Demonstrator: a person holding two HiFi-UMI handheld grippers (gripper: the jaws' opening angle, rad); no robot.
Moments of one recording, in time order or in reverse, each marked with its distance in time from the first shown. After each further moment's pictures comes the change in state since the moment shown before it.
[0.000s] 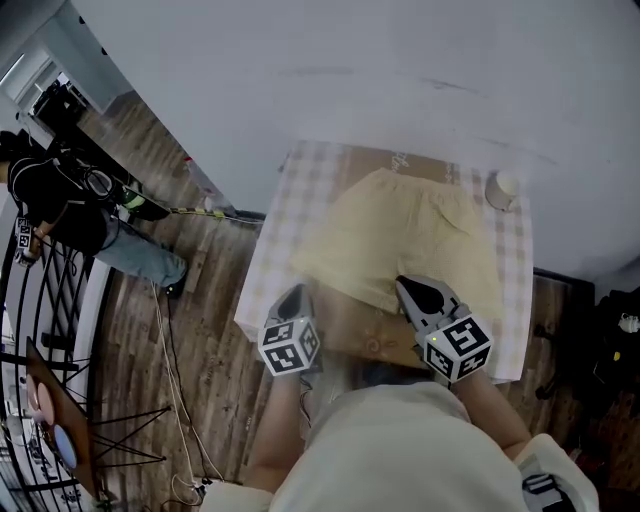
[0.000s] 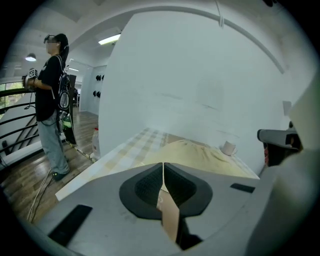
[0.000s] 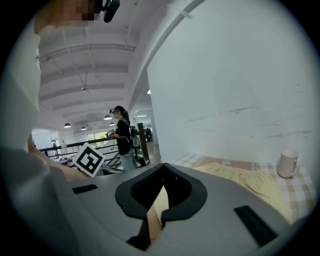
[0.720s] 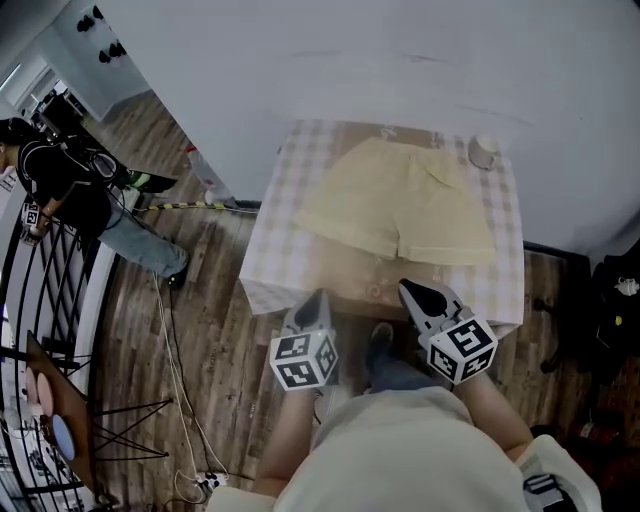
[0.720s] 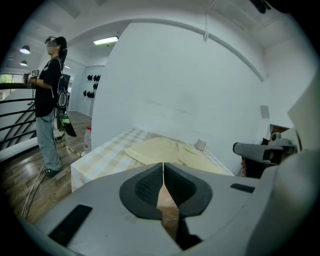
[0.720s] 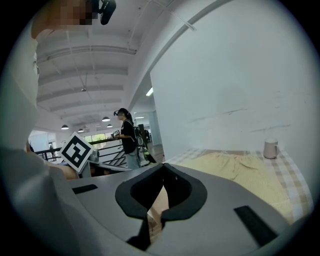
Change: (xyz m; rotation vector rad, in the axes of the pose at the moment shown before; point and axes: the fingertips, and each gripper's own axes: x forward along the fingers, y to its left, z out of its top) left arm -0.138 -0.061 -0.056 0.020 -0.035 -0.142; right arm -0.101 0.096 -0.045 0.023 -0.019 -0.043
